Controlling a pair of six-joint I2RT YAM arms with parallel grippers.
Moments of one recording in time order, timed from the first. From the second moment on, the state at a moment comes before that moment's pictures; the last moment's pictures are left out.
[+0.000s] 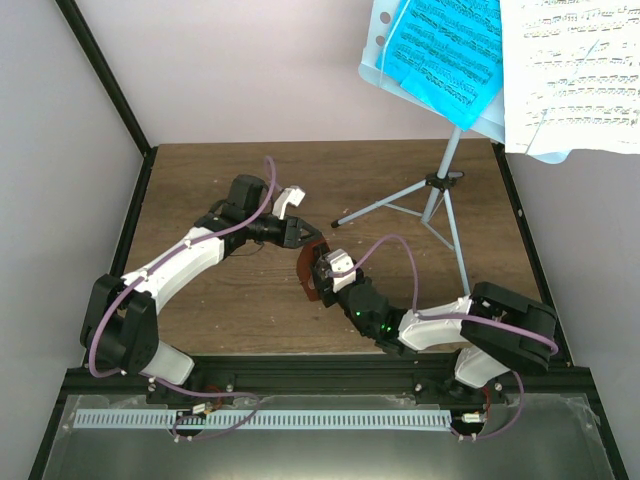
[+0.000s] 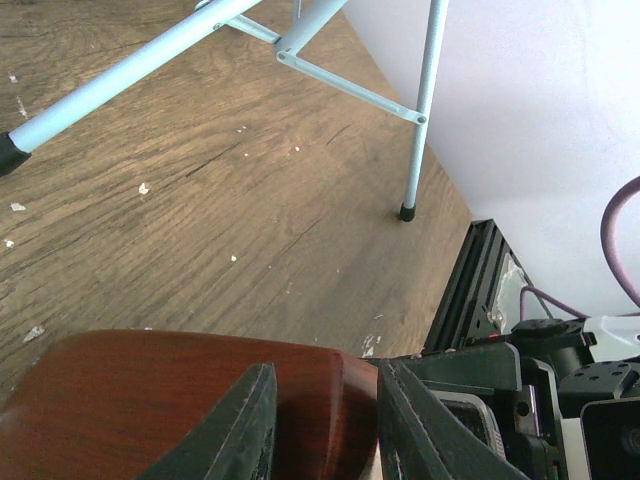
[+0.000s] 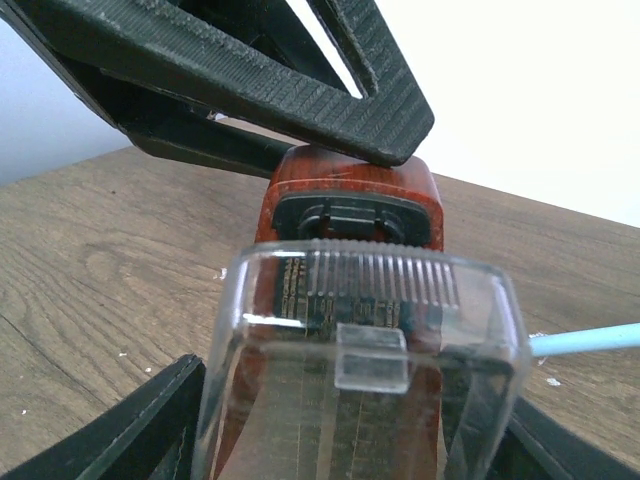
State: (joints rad) left arm -0.47 1.49 1.06 -0.27 0.80 -0.31; right arm 1.13 1.49 0.42 0.96 0.57 0.01
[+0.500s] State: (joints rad) left arm -0.47 1.49 1.06 -0.27 0.80 -0.31; right arm 1.13 1.50 0.41 0.99 0.56 -0.03
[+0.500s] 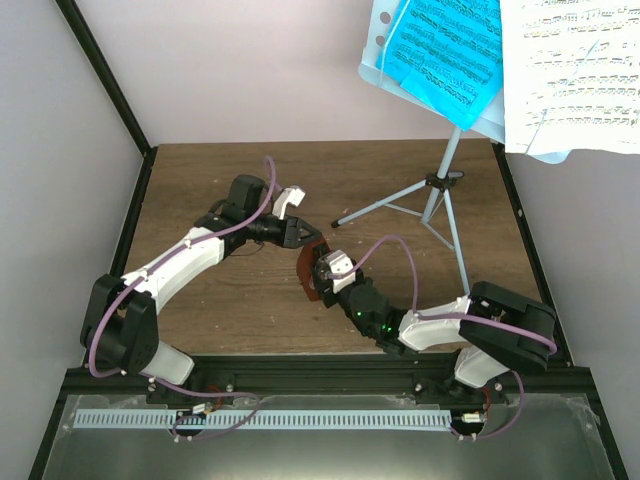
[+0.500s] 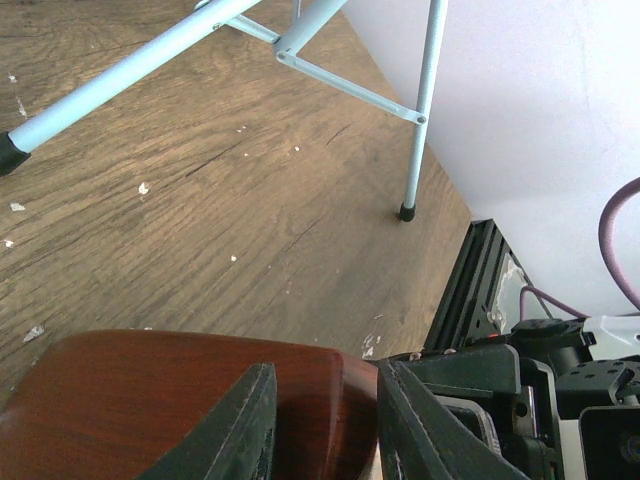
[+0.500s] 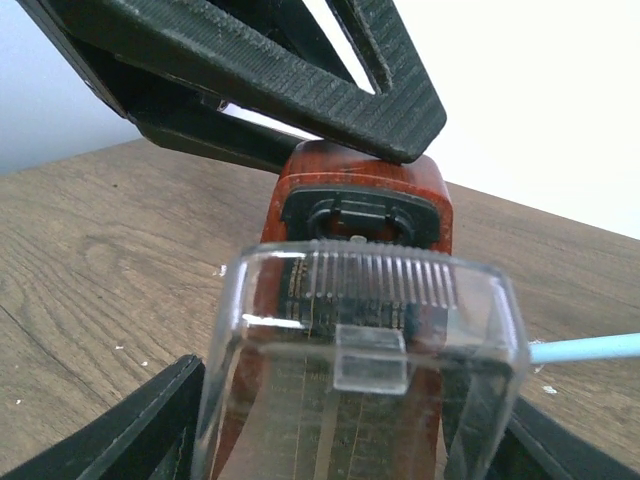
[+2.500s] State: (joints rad) left arm -0.38 1.26 1.00 -0.22 0.66 -0.25; right arm 0.90 0.80 0.26 0.37 0.26 0.14
